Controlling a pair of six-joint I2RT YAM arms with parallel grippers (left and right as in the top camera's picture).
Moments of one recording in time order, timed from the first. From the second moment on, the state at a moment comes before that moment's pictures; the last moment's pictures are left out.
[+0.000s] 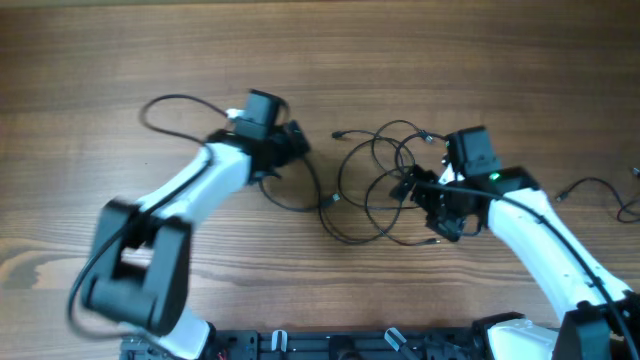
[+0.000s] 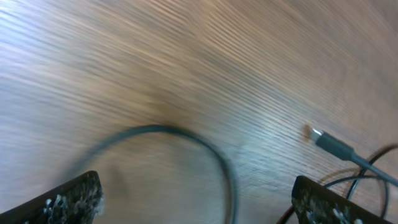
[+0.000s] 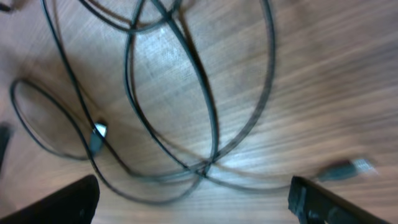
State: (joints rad) left arm -0.33 1.75 1.04 -0.42 0.08 -0.82; right arm 0.21 1.40 0.78 -0.69 -0.36 0.82
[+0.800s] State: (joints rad) left arm -0.40 1.48 0.95 -0.73 0.08 -0.89; right arm 0.11 1.14 0.66 0.09 -0.55 0.86
